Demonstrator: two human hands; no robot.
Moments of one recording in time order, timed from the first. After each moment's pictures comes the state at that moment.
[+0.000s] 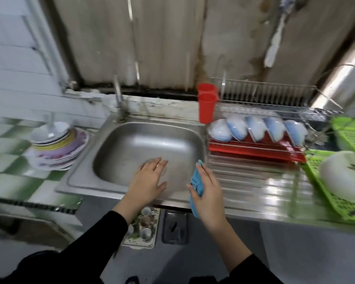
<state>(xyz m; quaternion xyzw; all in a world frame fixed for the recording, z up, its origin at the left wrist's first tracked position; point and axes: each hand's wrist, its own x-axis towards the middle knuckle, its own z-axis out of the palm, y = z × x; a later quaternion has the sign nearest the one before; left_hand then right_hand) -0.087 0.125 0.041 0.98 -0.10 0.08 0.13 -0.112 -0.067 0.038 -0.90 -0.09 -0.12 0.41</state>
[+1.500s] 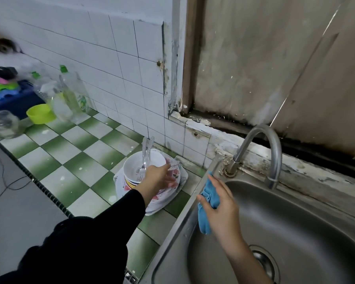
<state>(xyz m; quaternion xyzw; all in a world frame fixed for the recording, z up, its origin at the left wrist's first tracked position) 0.125 0.489 0.027 0.53 0.48 0.05 0.70 0.122 0.281 0.027 -0.82 -0.22 0.04 0.53</state>
